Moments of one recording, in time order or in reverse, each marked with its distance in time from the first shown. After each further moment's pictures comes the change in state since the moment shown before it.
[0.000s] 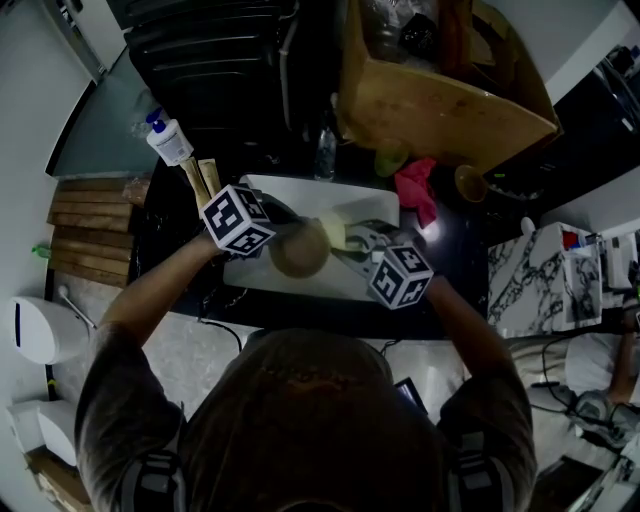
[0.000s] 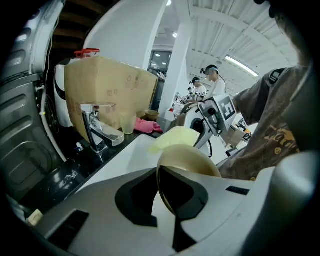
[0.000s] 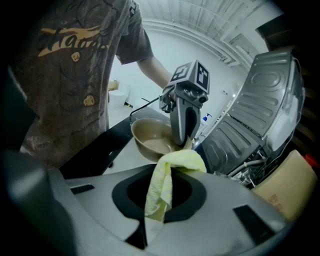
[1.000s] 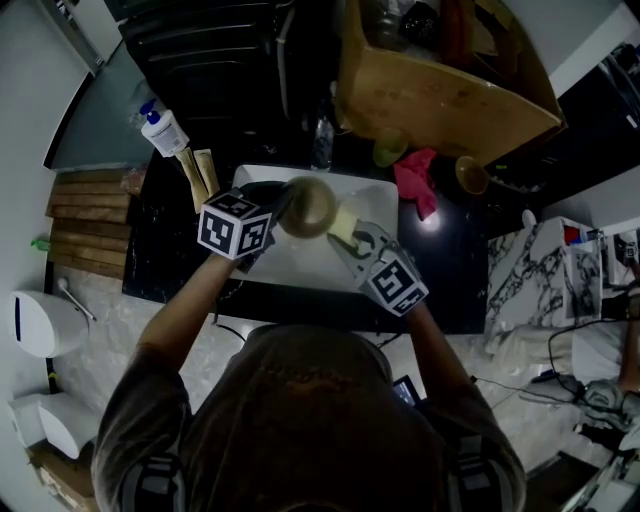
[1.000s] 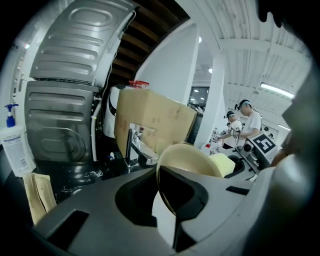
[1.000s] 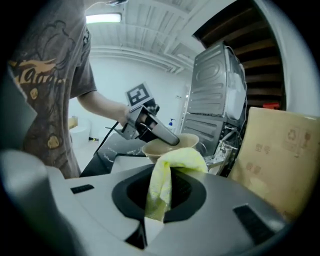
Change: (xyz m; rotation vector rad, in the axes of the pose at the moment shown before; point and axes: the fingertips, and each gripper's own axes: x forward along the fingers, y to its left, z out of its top) left arm -0.021 0.049 0.022 -0.332 -0.392 0.383; right arm -0.014 -0.016 0.001 0.505 -0.218 -0.276
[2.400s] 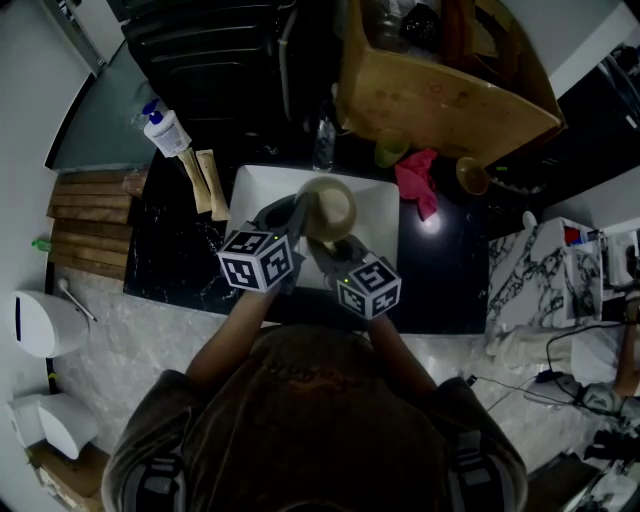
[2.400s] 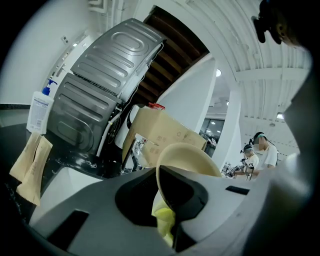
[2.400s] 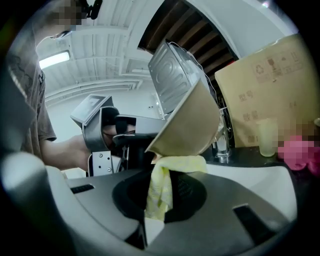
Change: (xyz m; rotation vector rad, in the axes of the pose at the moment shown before) left arm -0.007 -0.030 0.005 -0.278 -0.322 0.109; right arm 0.037 0.018 -0.003 0.540 -0.154 -0.070
